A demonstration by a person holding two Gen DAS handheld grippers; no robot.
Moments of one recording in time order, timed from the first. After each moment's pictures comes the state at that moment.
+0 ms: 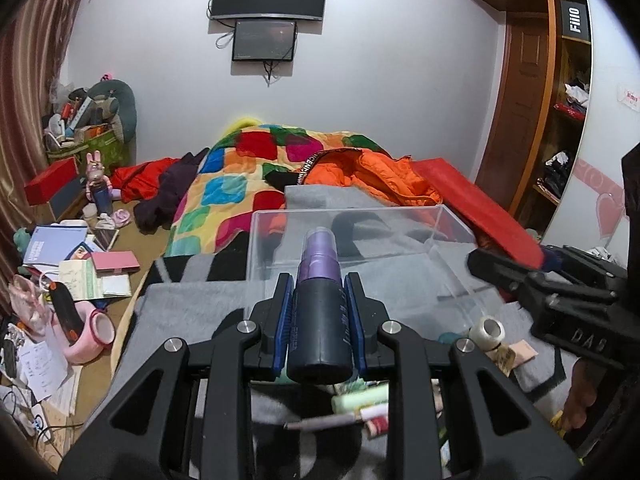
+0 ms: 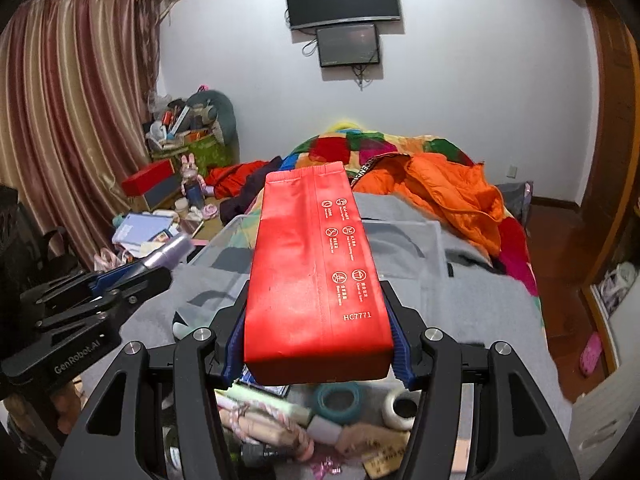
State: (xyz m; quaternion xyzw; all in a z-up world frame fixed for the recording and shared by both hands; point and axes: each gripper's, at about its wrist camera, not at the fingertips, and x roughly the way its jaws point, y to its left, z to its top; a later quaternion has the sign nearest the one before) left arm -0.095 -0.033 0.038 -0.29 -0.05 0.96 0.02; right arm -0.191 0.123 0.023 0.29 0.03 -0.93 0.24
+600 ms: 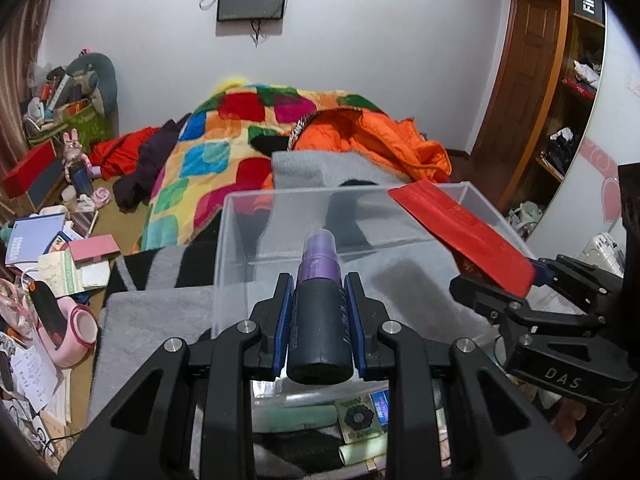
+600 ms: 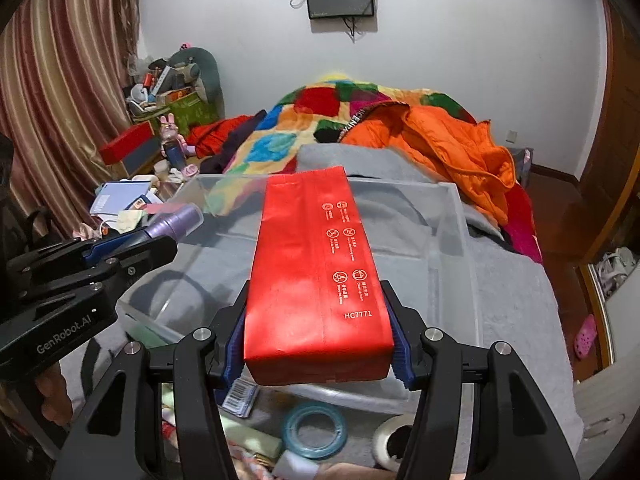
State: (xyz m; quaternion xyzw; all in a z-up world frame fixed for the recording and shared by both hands) left arm -0.169 -0.032 0.010 -0.36 -0.04 0.93 0.04; right arm -0.248 0.119 -0.018 0.38 0.04 -0.90 0.21
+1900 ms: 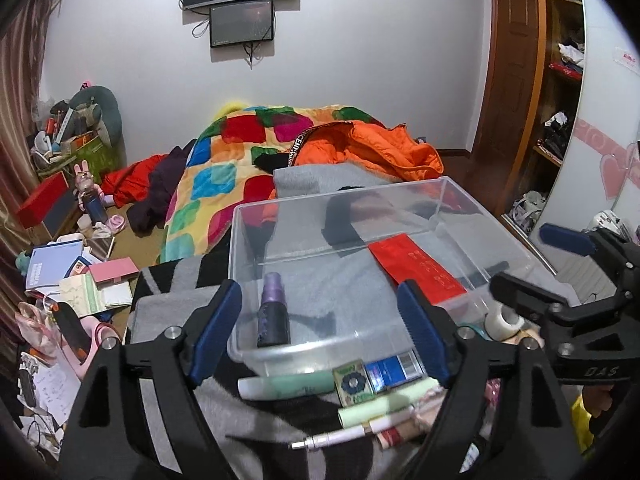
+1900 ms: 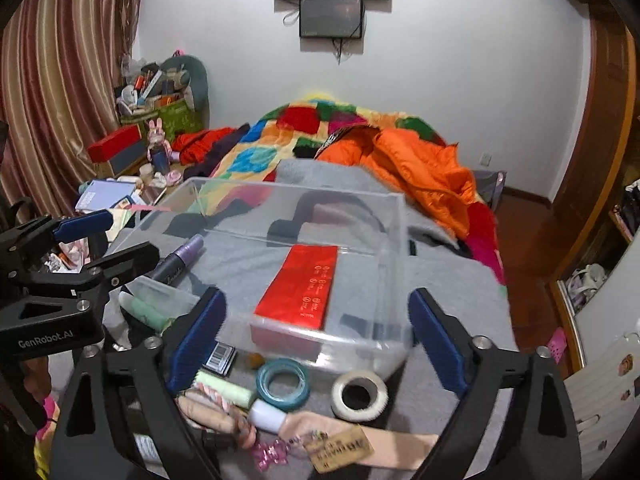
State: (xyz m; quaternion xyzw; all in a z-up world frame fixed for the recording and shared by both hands) left arm -0.123 -0.017 0.029 -0.33 0.01 0.94 0.03; right arm -0.194 0.148 0.007 0.32 0.07 -0.93 0.17
